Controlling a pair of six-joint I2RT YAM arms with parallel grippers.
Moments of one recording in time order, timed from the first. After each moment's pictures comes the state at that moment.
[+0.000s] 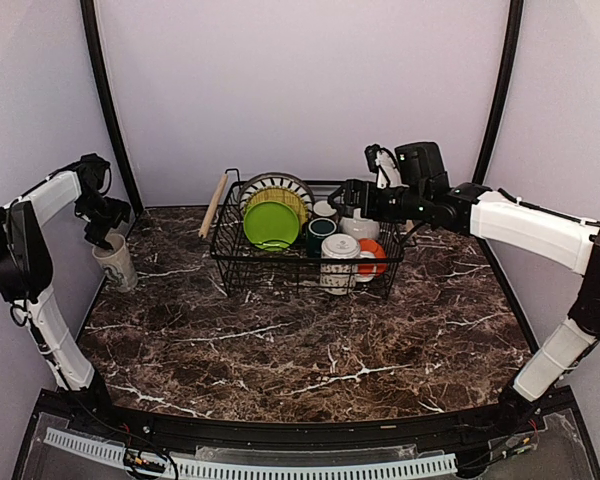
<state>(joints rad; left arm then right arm) 0.19 1.82 1.60 -0.93 -0.02 -1.09 0.66 1.57 1.33 -0.21 -0.12 0.45</state>
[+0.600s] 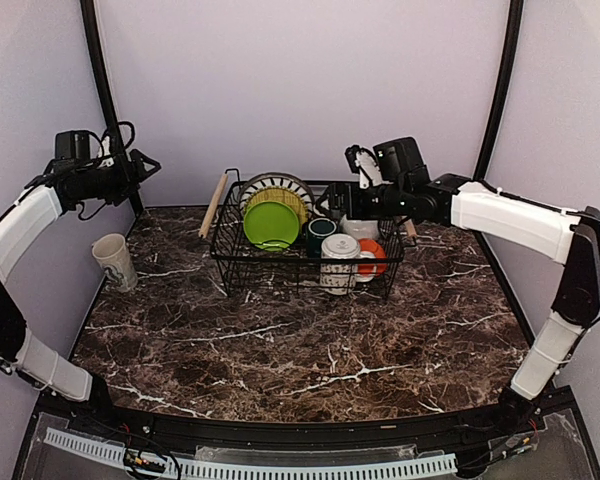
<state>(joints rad) 0.09 1.39 1.34 -0.41 0.45 -0.51 0.68 1.67 1.44 -0.29 -0.09 0.37</state>
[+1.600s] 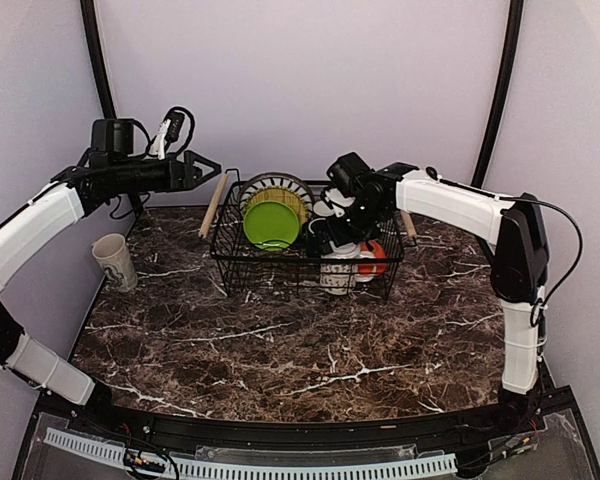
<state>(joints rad) -0.29 1.39 1.37 -0.34 0.57 -0.25 0.72 2.05 1.88 -0.87 0.06 0.22</state>
